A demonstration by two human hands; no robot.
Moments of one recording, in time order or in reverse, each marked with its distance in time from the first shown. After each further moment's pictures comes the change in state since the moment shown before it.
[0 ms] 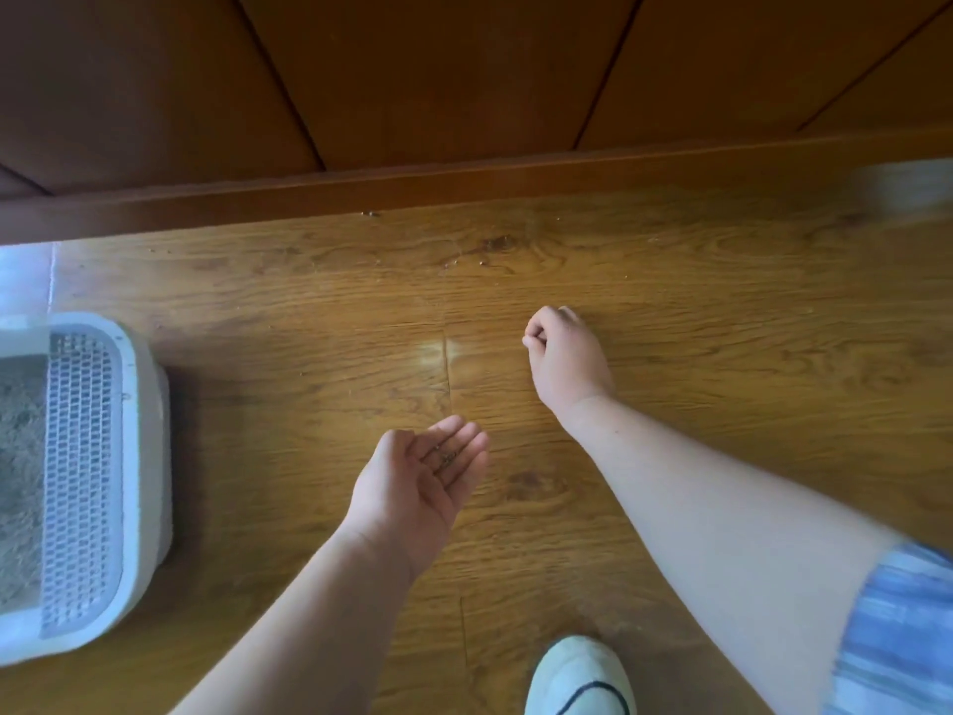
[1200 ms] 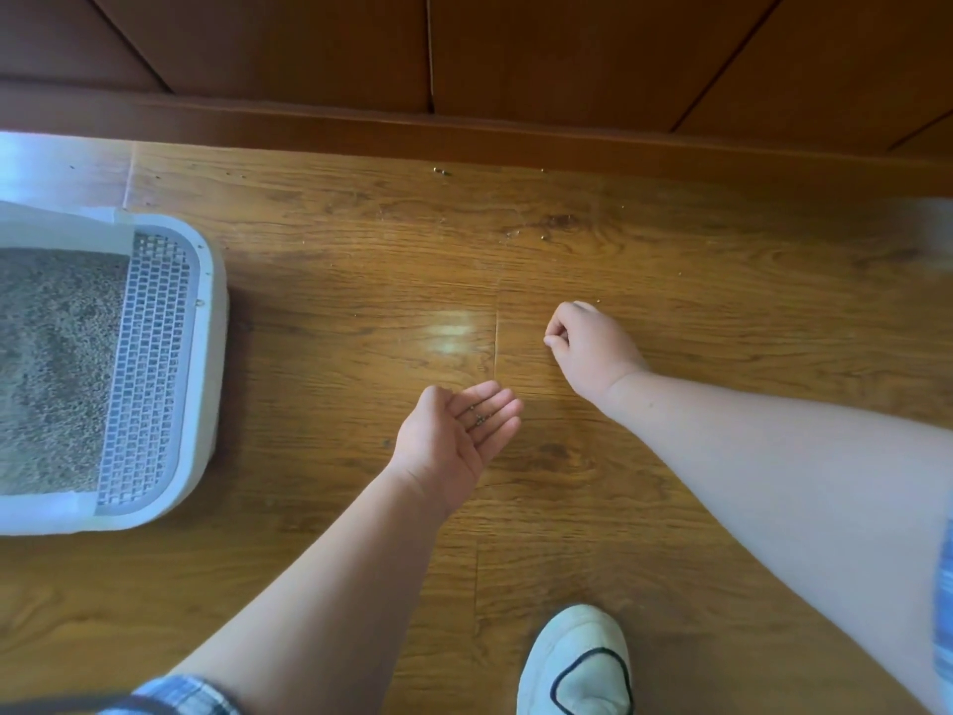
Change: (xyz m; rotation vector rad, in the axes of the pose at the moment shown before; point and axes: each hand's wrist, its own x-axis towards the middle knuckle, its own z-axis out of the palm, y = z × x) left_hand 0.010 -0.001 -0.023 -0.051 -0.057 0.025; right_hand -0.010 -0.023 -0.002 -0.220 -0.273 -0.159
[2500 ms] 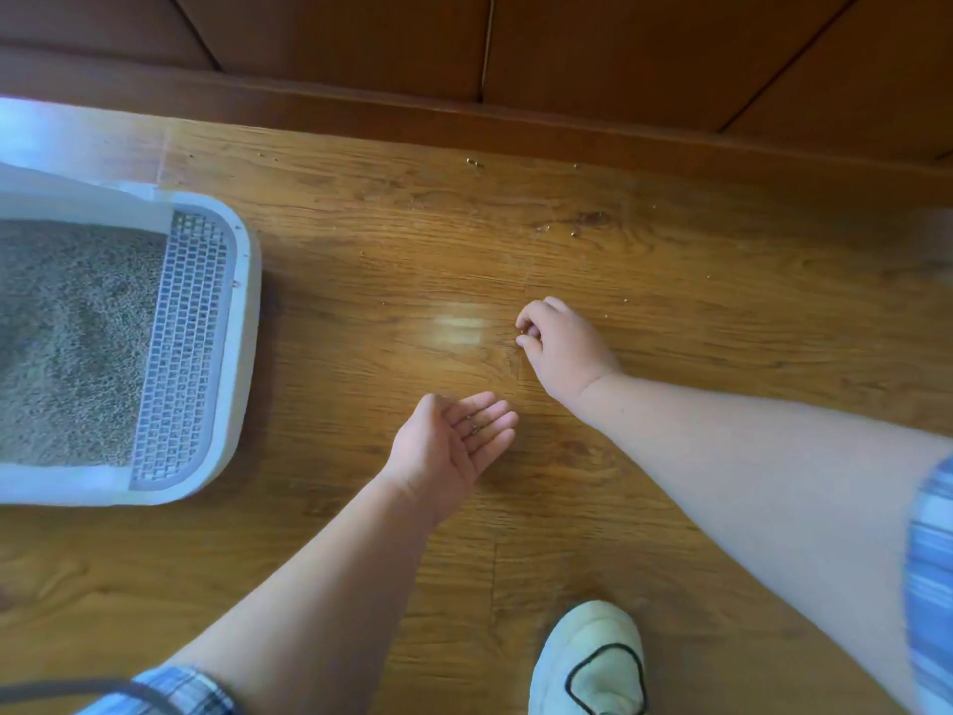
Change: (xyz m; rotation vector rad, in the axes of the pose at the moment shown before) left_hand 0.001 0.009 -0.035 -0.009 0.030 -0.032; right_hand 0.003 -0.051 0.023 0.088 -0.020 -0.134
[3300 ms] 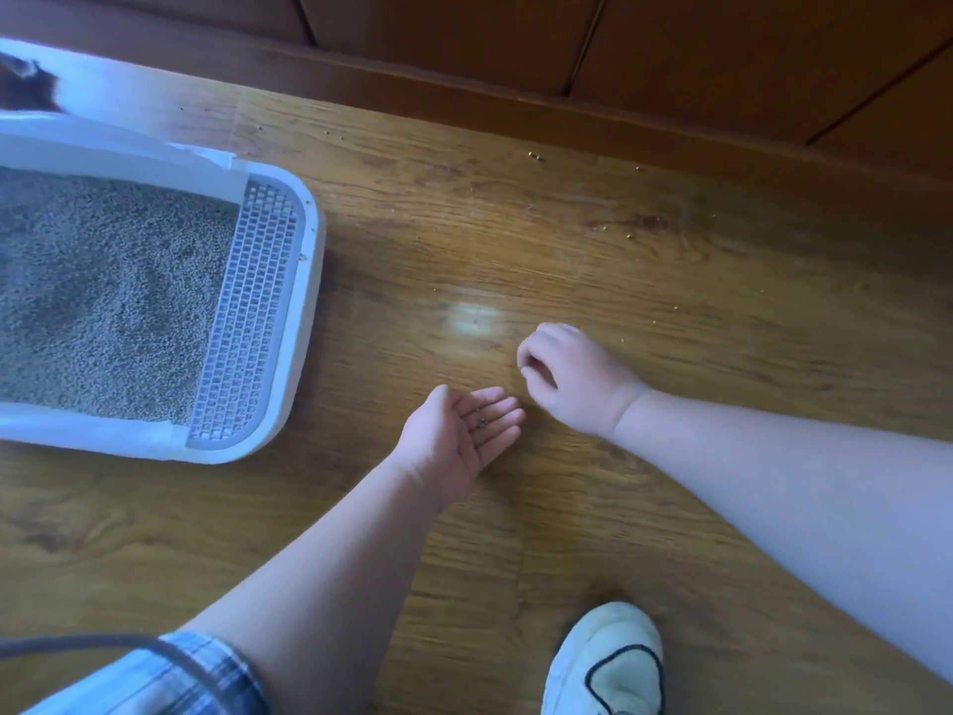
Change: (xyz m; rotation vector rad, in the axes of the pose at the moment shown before) left_hand -0.005 0.019 -0.026 -0.007 0.031 -0.005; right_hand -0.017 -0.025 0.010 -0.063 -0.098 -0.460
